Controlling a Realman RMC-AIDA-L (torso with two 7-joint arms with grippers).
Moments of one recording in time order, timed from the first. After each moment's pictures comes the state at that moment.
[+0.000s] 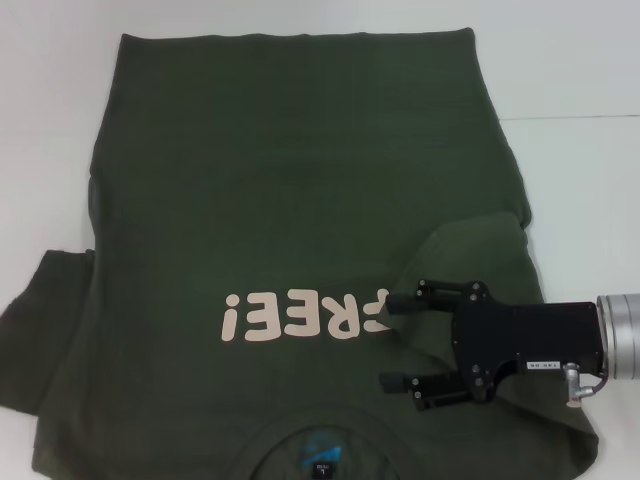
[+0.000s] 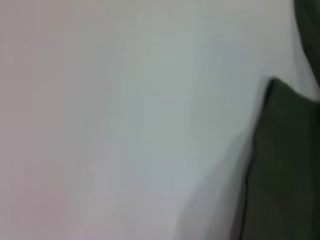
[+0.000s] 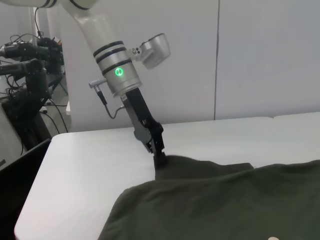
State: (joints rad) left arm -0.49 -2.12 0.42 1.17 2.86 1.50 -2.61; right arm 0.54 2.09 -0.81 -0.59 -1.98 -1.62 1.06
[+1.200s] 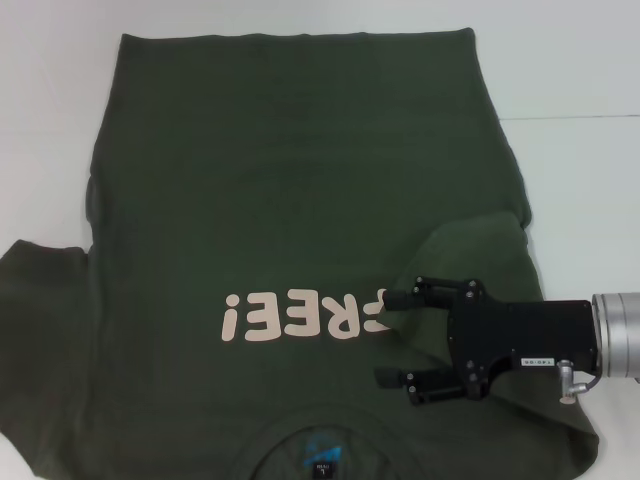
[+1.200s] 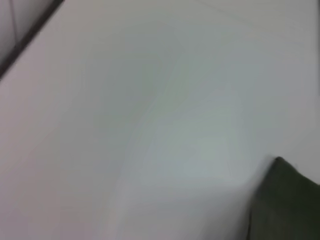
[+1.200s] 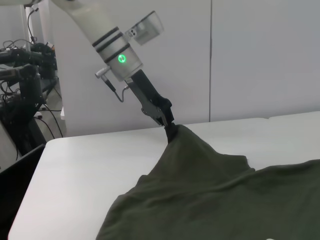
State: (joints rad) left arm -0.47 -2.12 0.43 1.28 2.85 1.36 -2.64; right arm 0.54 2.10 -0.81 -0.57 -1.96 -1.60 1.06
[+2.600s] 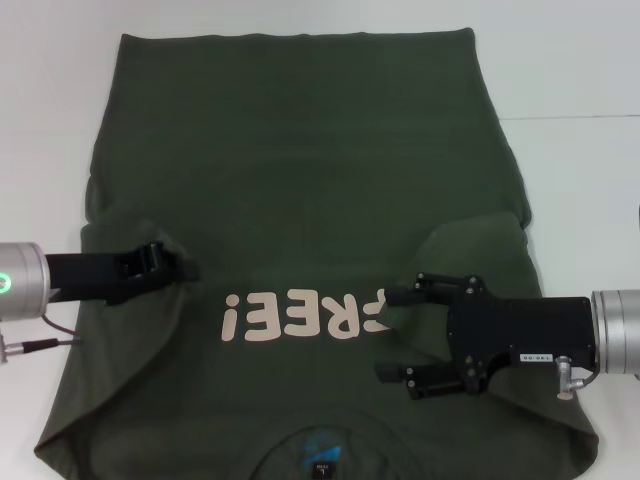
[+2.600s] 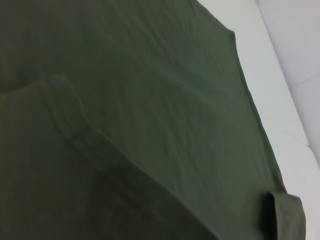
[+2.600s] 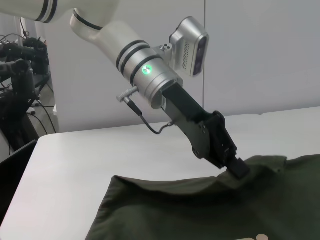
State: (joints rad) left arm -0.57 -2.16 0.60 0.89 2.33 1.39 -2.50; right arm 0.54 2.10 -0.81 -0.57 -1.96 -1.58 1.06
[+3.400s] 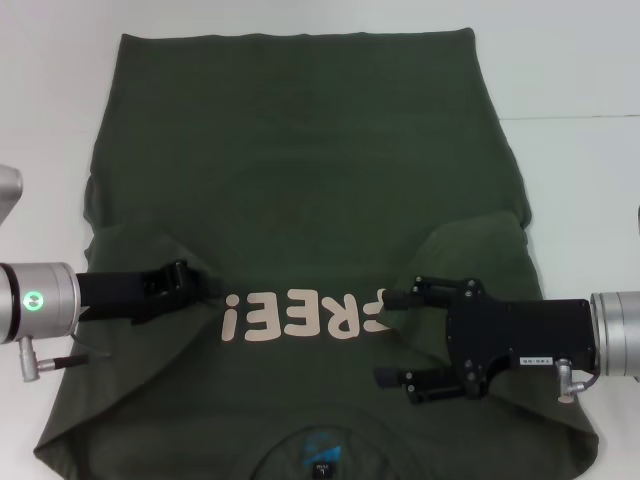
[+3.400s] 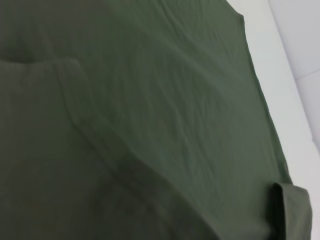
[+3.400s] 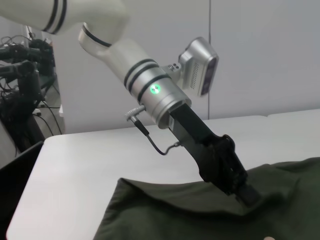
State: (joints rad) left arm -0.59 -2.16 0.62 0.76 2.30 1.31 -2.47; right arm 0.54 2.10 -0.81 -0.57 -1.96 -1.59 1.06
